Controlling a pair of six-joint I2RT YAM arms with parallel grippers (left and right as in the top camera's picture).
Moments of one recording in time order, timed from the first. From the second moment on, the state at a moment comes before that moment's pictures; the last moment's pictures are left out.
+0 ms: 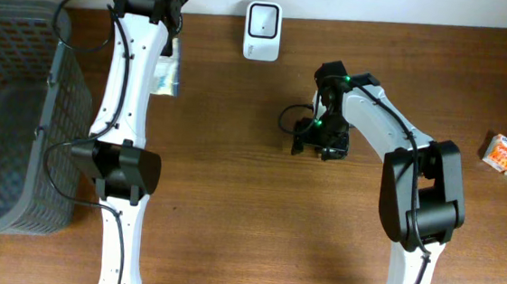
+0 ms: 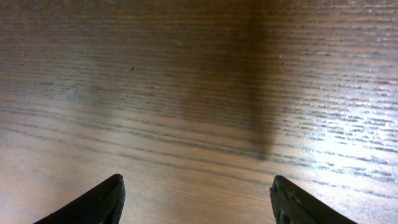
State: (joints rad) left arm -0.16 2.43 2.73 -1.61 -0.63 -0.26; right arm 0.26 2.15 1.60 -1.06 -0.27 0.28
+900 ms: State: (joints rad) left arm -0.68 2.44 2.45 -1.59 -0.16 -0.34; right arm -0.14 2.15 2.42 -1.69 -0.28 0.09
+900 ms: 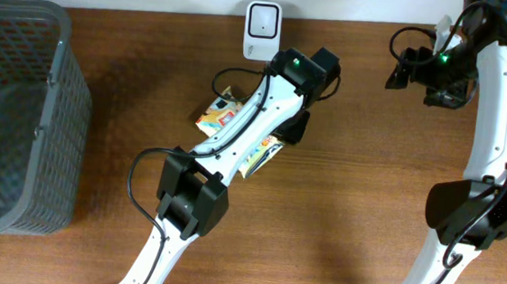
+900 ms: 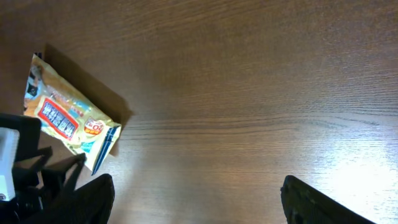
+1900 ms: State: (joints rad) left arm -0.04 2.44 2.71 -1.55 -0.15 -0.41; right arm 0.62 2.18 1.64 -0.64 -0.08 -0.23
